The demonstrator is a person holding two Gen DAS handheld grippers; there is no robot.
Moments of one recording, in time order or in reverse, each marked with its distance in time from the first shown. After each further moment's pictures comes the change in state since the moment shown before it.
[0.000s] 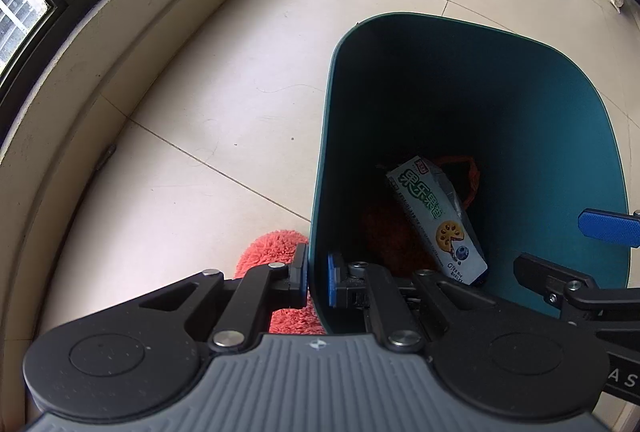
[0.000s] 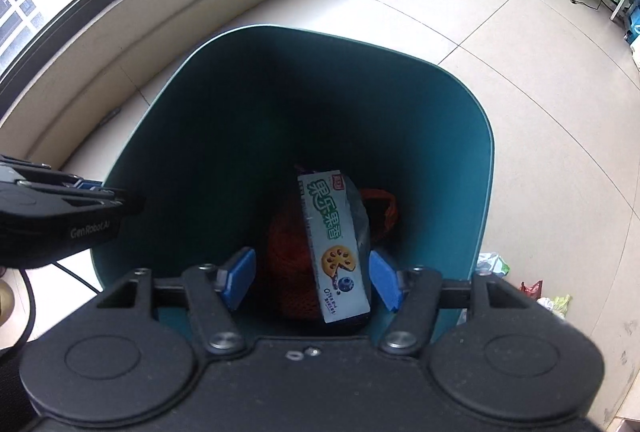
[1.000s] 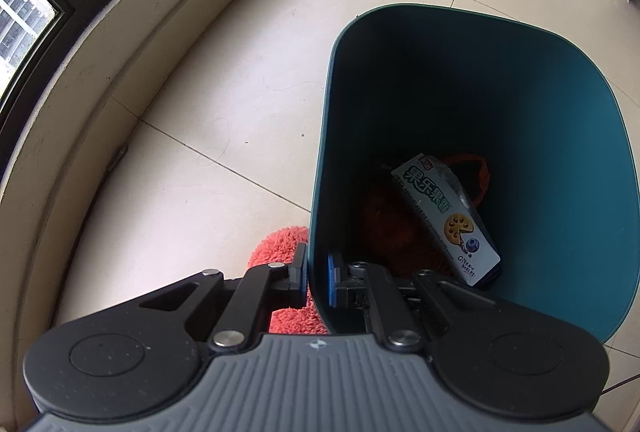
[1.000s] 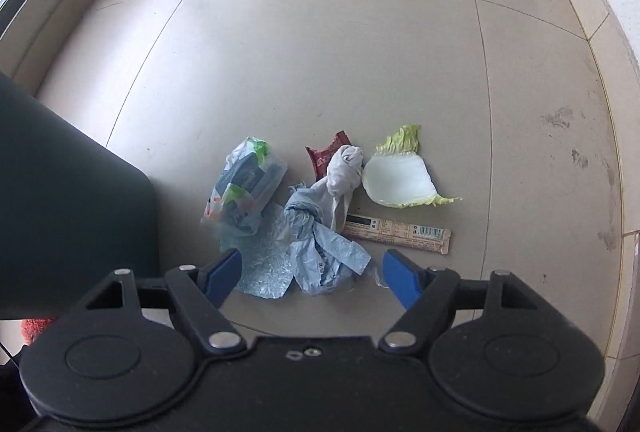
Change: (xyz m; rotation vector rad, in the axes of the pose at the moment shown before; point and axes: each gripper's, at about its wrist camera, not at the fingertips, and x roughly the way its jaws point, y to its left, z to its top) left arm 0.002 -0.014 0.001 0.012 0.010 0.055; right arm 0.033 -0.249 -0.162 0.580 0.090 -0.147
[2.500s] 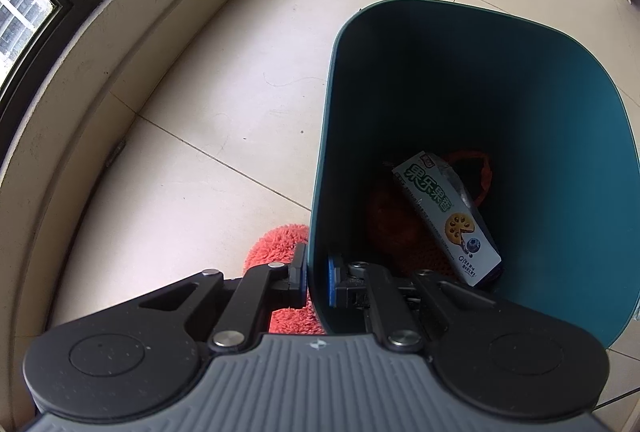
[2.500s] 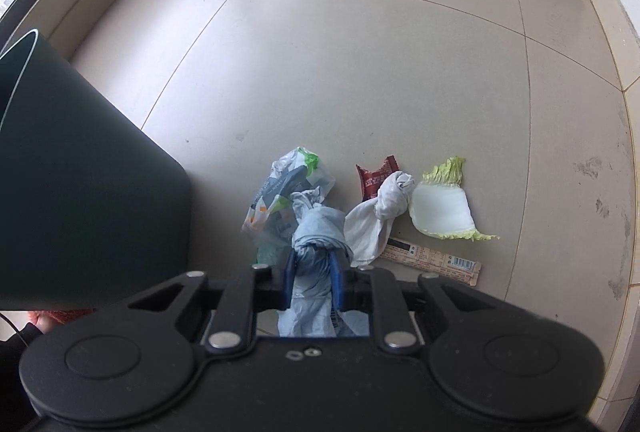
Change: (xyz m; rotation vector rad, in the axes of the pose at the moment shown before) left arm 0.006 0.003 0.000 -0.005 0.009 -0.010; right arm -0.052 0.075 0.014 -0.189 -0.067 0.050
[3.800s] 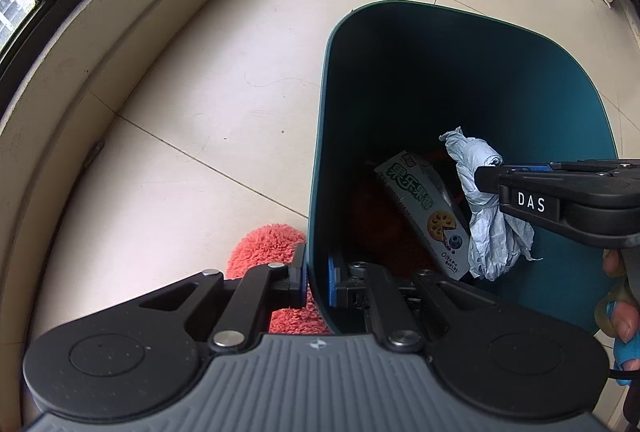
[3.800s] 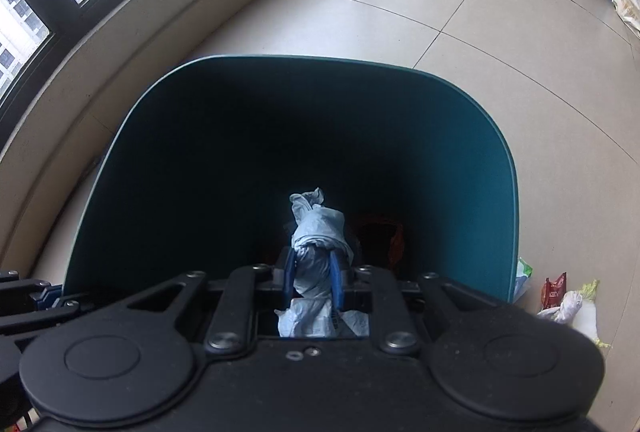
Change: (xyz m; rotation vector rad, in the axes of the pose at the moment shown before) left arm -0.003 0.016 -0.001 0.014 -0.005 -0.090; right arm 0.043 0.245 0.049 -0.235 0.000 0.089
